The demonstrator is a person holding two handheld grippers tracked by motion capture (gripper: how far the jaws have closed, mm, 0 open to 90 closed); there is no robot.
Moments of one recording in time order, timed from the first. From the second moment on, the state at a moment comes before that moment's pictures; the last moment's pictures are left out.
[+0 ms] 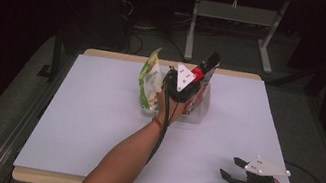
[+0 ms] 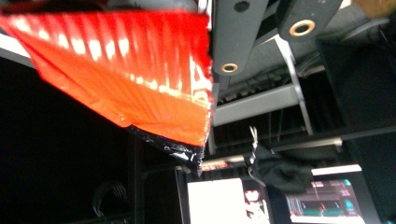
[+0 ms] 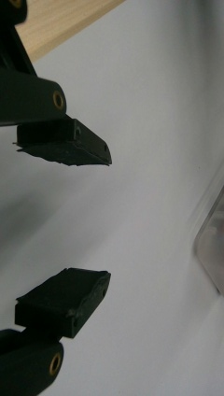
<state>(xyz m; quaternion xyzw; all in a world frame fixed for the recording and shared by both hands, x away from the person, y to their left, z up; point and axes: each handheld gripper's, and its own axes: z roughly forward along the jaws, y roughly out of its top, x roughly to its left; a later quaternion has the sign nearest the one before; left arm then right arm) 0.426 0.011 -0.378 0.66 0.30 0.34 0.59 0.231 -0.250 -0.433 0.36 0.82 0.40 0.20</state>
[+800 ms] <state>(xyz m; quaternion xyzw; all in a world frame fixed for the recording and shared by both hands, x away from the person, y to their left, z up) 0.416 0.033 -0.380 0.70 0.27 0.33 0.57 0.232 -0.246 -0.435 0.35 0.83 0.39 0.19</state>
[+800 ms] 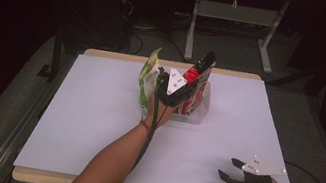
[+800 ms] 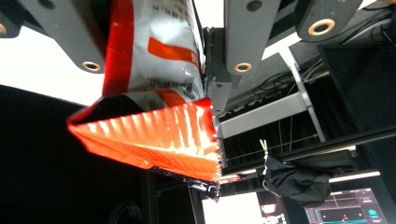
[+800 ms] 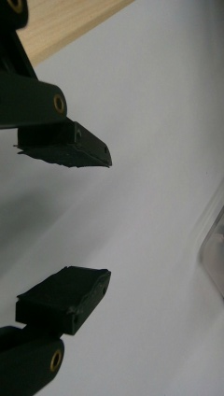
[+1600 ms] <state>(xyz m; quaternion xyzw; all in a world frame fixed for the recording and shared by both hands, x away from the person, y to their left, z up) 0.408 0.037 -0.366 0.73 0.24 0.33 0.55 0.233 -0.245 -0.437 0.35 0.83 0.39 0.19</state>
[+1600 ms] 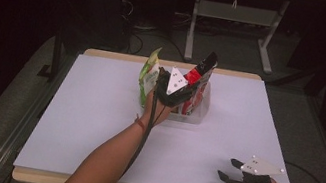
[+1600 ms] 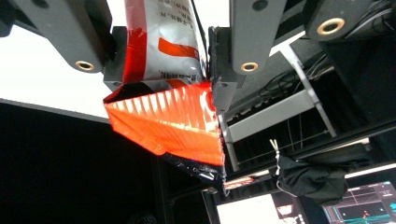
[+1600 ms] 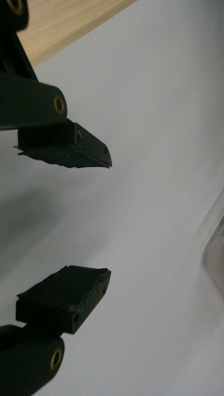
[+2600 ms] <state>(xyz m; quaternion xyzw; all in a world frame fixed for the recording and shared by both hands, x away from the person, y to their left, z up) 0.364 0.070 -0.354 0.78 0.15 0.28 0.53 0.232 -0.242 -0.437 0.35 0.83 0.39 0.19</state>
